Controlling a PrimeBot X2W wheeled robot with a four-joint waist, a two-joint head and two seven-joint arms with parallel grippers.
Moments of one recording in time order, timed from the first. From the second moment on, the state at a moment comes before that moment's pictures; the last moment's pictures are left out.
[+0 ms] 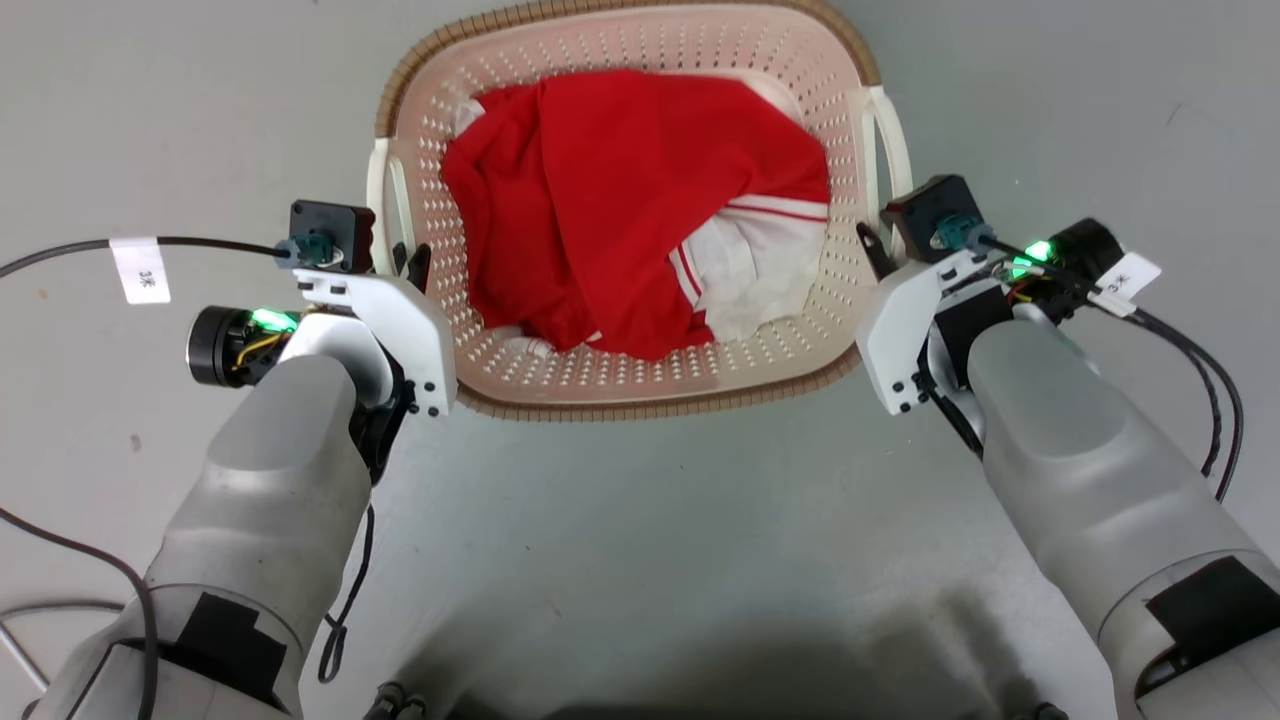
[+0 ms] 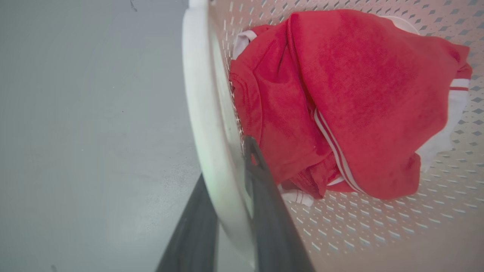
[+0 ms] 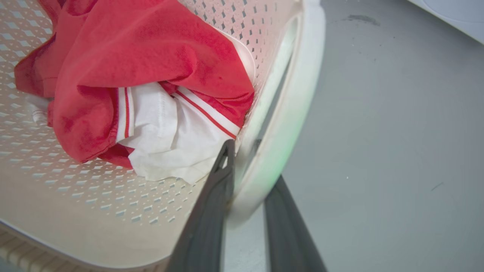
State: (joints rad) left arm -1.00 0.19 -0.59 1.26 -0.58 -0.13 -0.18; right arm -1.03 -0.05 0.53 1.26 0.13 0.12 -0.17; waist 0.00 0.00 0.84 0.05
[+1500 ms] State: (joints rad) left arm -0.63 0.23 -0.90 1.16 -0.90 -0.12 0.14; right arm -0.67 -0.07 0.99 1.22 0.63 0.12 0.12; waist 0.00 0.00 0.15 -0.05
